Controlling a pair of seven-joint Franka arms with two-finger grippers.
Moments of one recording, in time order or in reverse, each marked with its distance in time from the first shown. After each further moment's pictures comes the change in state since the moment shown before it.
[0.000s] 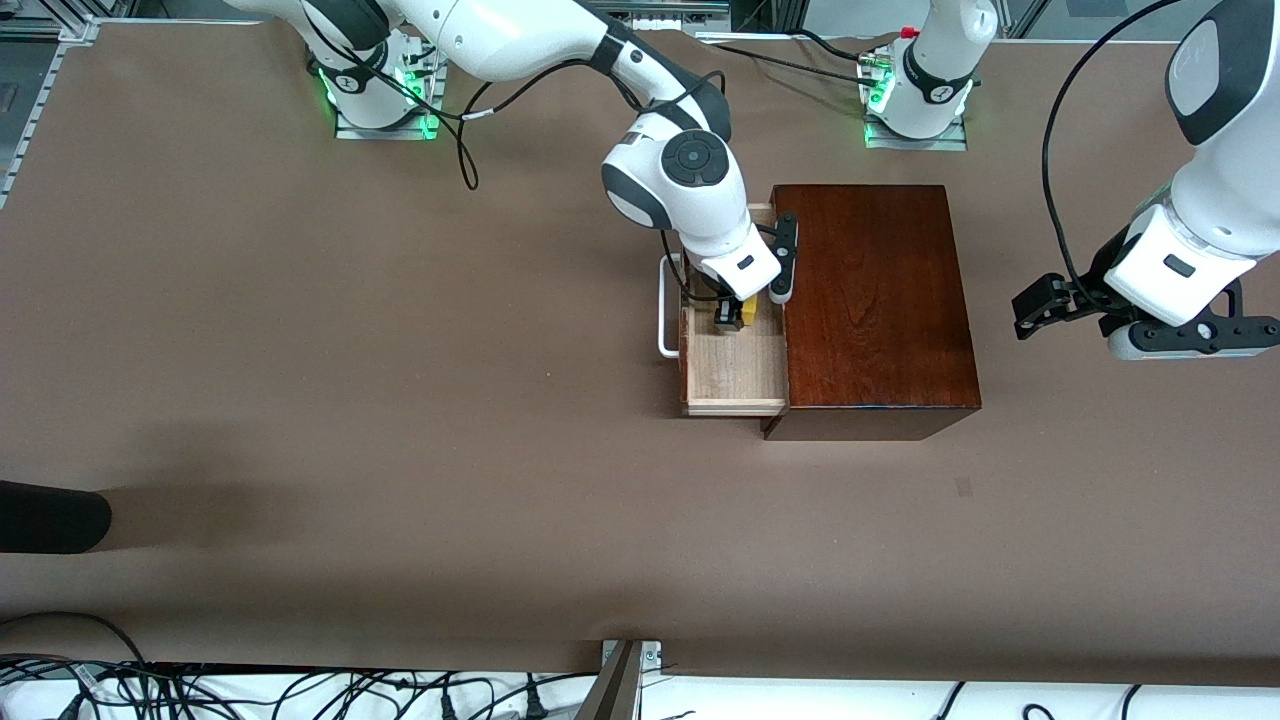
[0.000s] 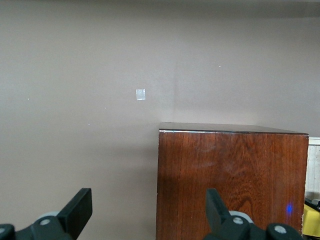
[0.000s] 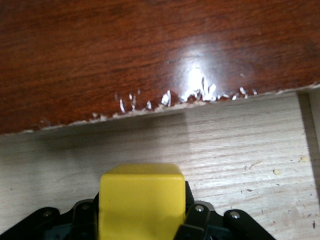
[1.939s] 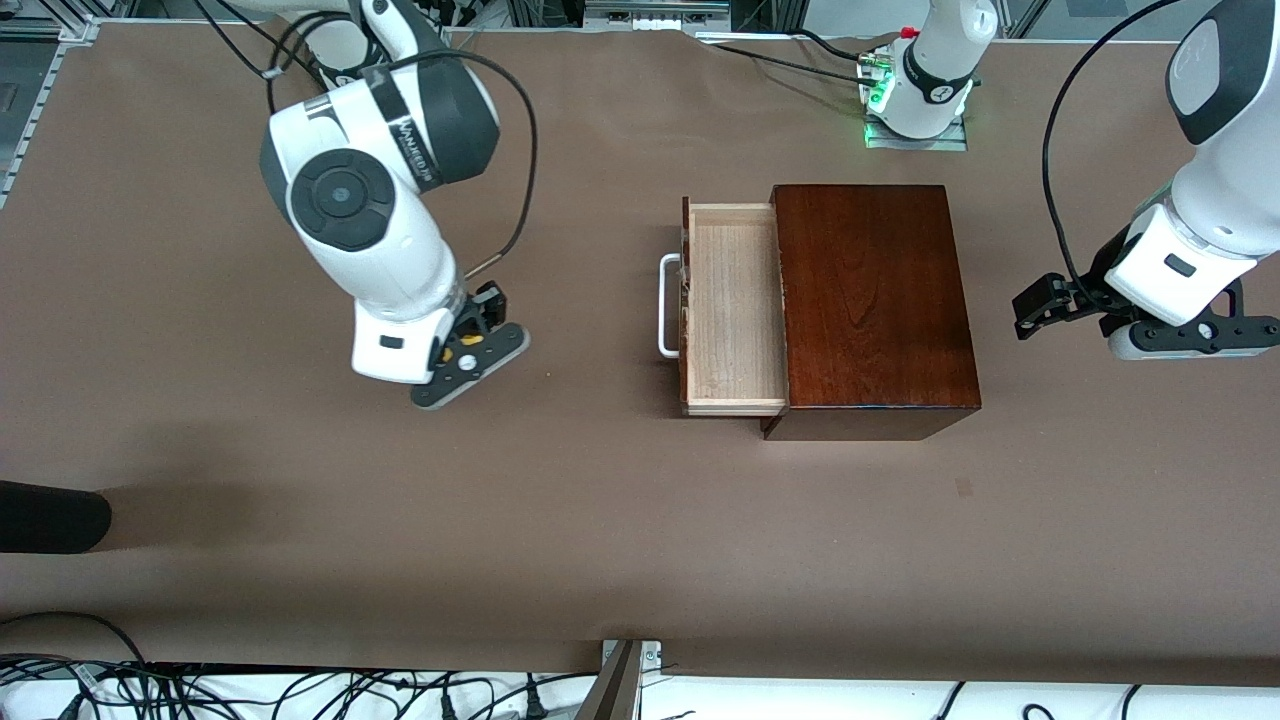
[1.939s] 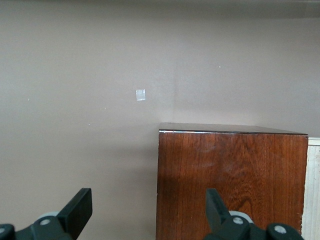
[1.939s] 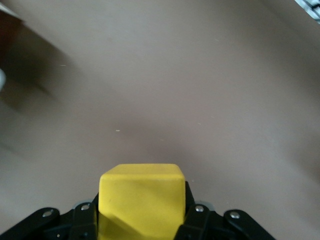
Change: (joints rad) left arm 0.000 0.000 0.000 0.003 0.000 0.000 0.000; right arm -0.342 -0.440 -0.190 -0.213 0.018 -0.494 0.336
